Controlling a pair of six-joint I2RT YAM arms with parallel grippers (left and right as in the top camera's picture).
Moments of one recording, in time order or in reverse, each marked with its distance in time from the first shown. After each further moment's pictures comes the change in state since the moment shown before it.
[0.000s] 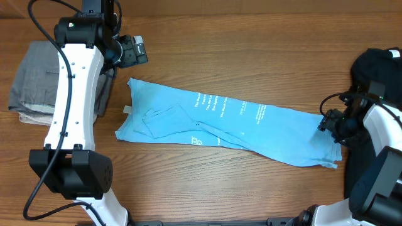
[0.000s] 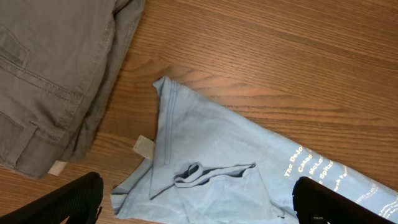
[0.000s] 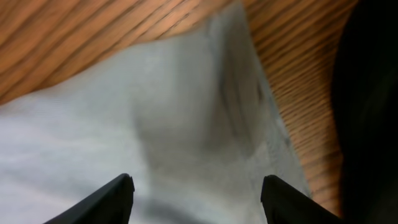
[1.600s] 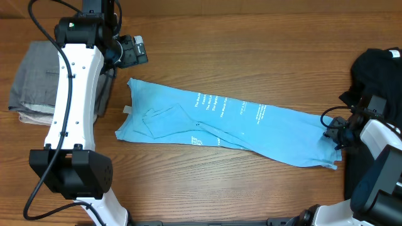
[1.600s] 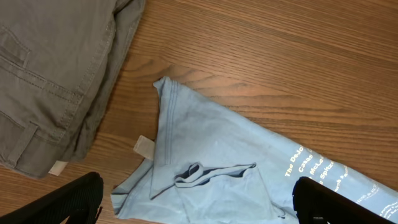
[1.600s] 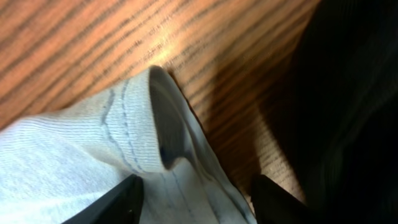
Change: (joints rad) left arm 0.000 0.000 0.000 0.000 0.000 0.000; right arm -0.066 0.000 -0.176 0.329 0.060 -0.003
